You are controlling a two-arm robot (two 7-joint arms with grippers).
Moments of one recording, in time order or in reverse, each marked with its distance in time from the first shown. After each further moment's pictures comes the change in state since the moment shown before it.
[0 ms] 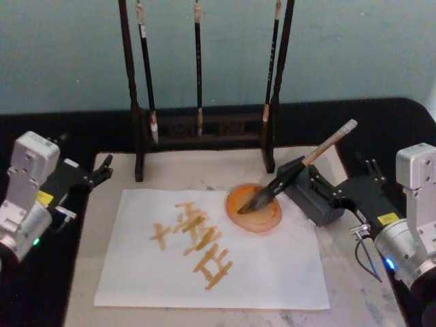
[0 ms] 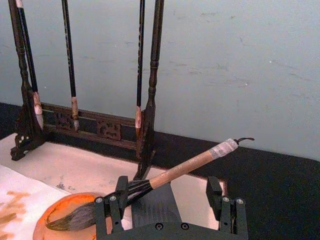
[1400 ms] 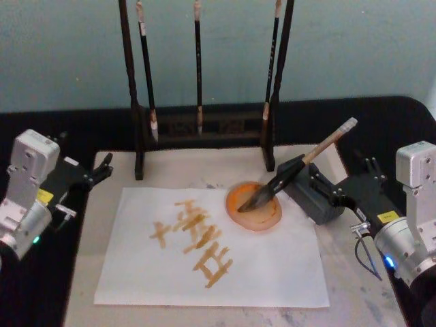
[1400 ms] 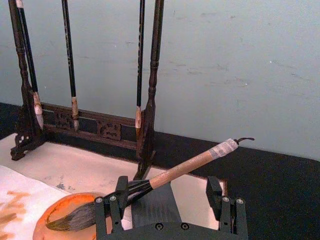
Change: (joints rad) left arm 0.000 0.000 0.000 0.000 0.000 0.000 0.000; right arm 0.000 0.000 0.000 0.000 0.000 0.000 0.000
